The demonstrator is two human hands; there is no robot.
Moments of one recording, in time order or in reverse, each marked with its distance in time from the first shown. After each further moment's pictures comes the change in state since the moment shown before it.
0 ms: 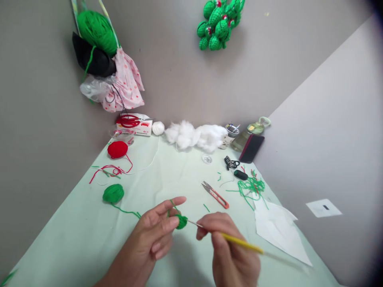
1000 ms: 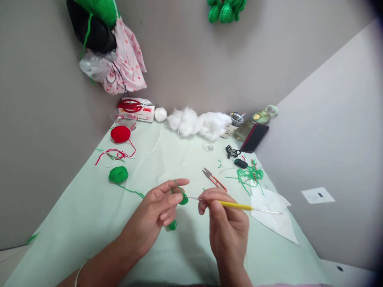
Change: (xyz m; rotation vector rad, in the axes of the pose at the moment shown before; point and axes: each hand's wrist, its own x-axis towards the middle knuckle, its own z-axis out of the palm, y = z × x) left_hand 0.003 0.000 0.001 -0.025 -0.043 0.062; right_hand 0.003 -0.004 0.000 0.142 0.071 0.165
